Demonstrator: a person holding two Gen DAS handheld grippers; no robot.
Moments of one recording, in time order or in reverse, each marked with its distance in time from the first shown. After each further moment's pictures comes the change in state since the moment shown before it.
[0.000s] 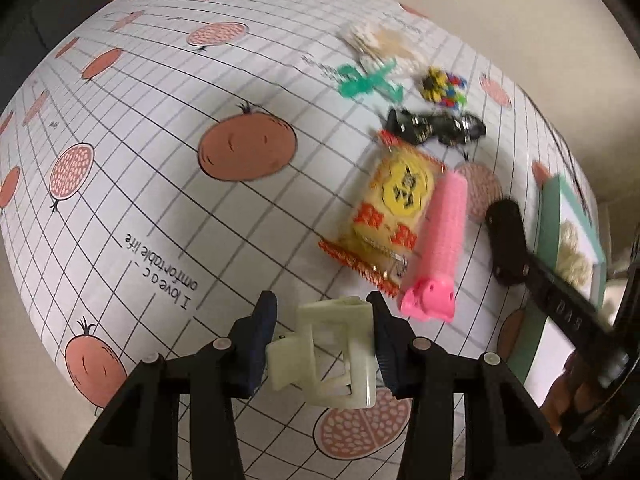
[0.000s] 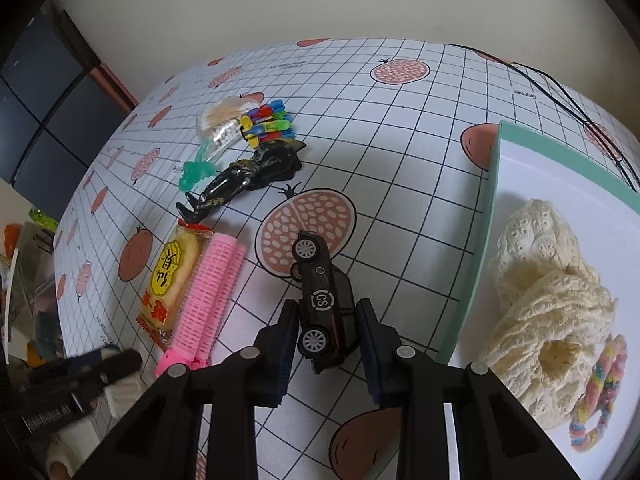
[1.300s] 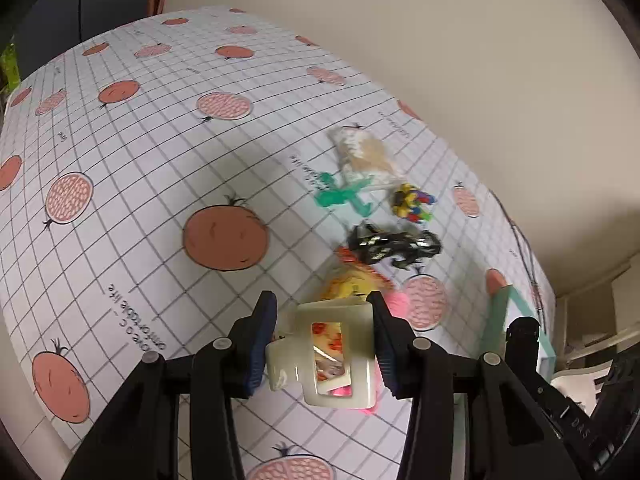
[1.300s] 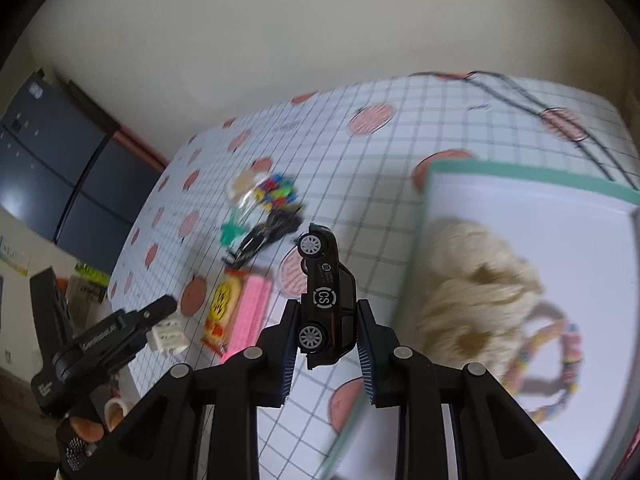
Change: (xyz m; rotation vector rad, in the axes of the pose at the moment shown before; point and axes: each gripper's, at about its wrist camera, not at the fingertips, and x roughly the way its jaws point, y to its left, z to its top) left arm -0.015 -0.007 0.045 -0.001 -0.256 -0.173; right arm -0.078 -0.054 0.005 0.171 -0.114 0.169
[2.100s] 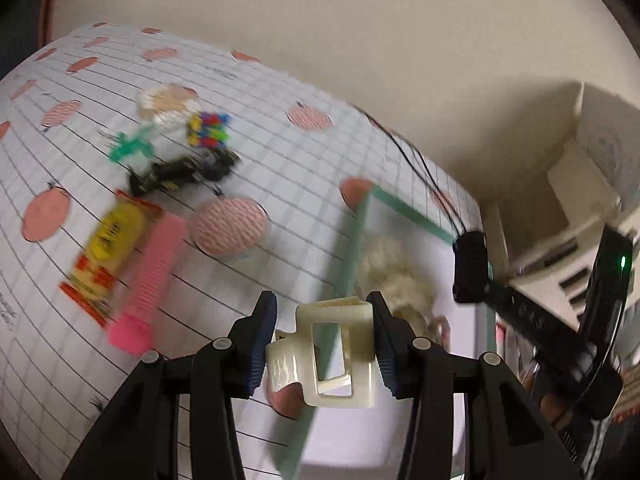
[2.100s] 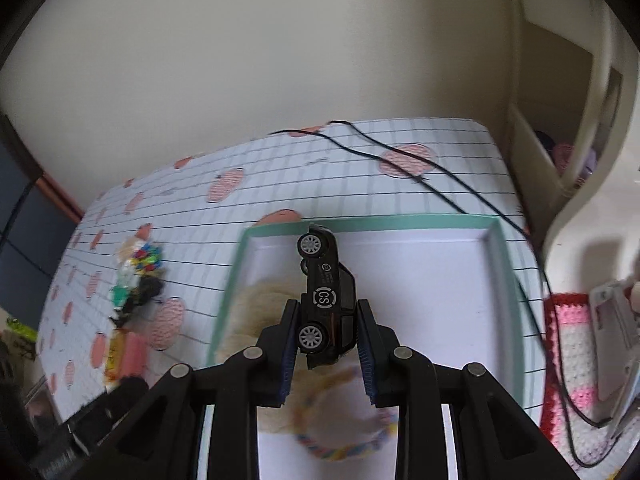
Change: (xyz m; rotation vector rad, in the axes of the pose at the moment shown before) left arm 0.015 -0.137 -0.081 0.343 0.107 -0.256; right arm -0.049 -0.084 0.010 0.086 -0.153 -0.331
